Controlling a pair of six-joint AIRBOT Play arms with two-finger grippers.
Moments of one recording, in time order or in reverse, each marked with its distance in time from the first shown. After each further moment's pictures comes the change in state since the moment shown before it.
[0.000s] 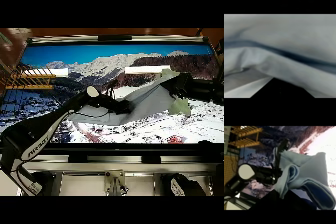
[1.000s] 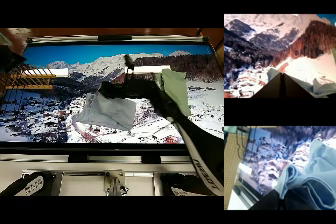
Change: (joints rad) left arm 0.844 0.753 0.007 0.464 -0.236 -0.104; right arm 0.667 -0.588 0.115 0.053 0.569 -0.047
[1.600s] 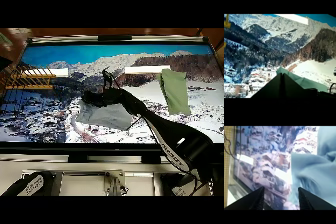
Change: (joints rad) left arm 0.082 0.059 -0.003 0.009 -0.067 -0.001; right arm 0.126 -0.293 0.174 -0.019 0.044 0.128
